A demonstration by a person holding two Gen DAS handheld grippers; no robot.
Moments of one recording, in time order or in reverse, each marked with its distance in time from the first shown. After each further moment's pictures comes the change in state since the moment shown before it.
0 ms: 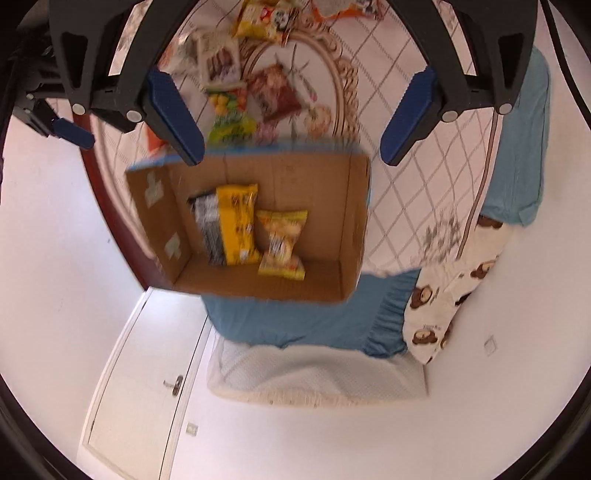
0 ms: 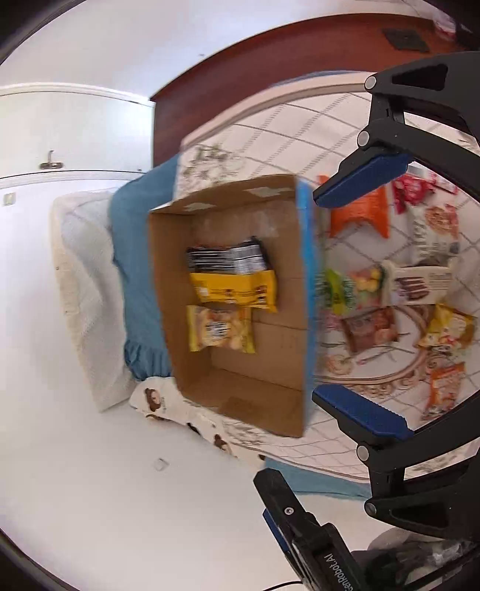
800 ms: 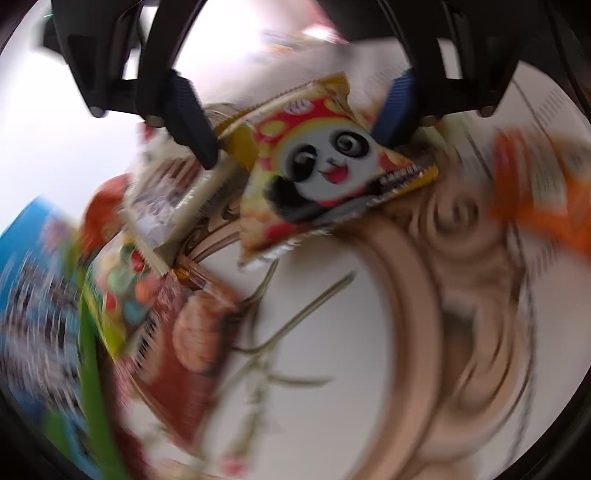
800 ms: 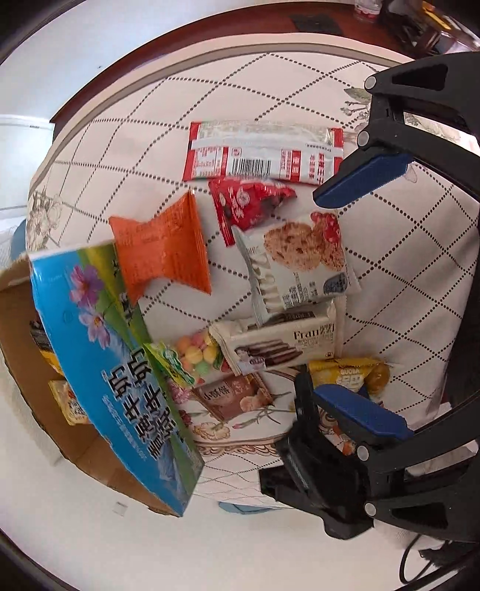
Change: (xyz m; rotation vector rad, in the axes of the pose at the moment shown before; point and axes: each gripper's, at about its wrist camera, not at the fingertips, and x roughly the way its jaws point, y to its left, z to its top) left arm 0.222 0.023 -0.227 -0.747 0.750 -0.398; right arm 0.066 -0.062 -0.128 0.135 0.264 -0.006
